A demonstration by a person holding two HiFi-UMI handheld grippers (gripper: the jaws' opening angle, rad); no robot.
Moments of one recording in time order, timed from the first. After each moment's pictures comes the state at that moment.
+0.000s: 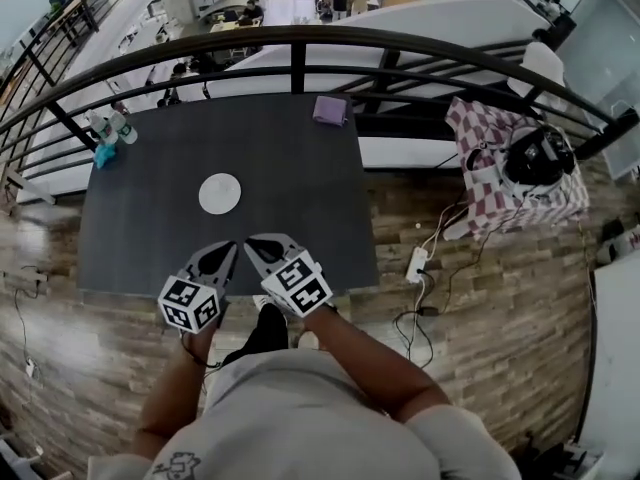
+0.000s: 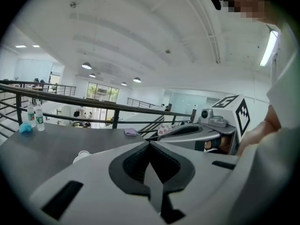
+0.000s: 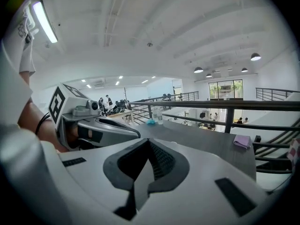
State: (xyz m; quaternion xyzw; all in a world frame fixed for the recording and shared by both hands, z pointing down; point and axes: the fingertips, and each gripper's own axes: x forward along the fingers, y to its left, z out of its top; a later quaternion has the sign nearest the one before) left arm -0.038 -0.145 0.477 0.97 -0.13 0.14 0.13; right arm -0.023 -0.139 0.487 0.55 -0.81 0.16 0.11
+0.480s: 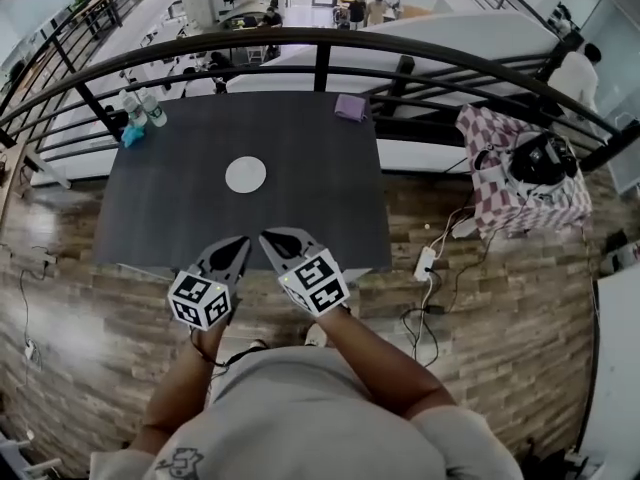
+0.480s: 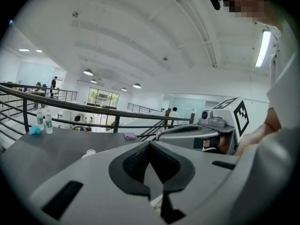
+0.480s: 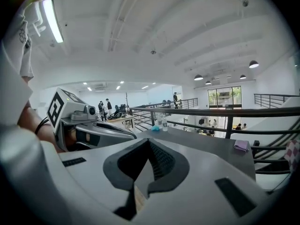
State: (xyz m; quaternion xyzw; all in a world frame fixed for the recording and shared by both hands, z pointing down) left arm -0.118 -0.085 0.437 0.98 -0.14 0.11 0.12; right arm -0.093 -0.081 0.442 0.57 -0.81 0.13 0.09
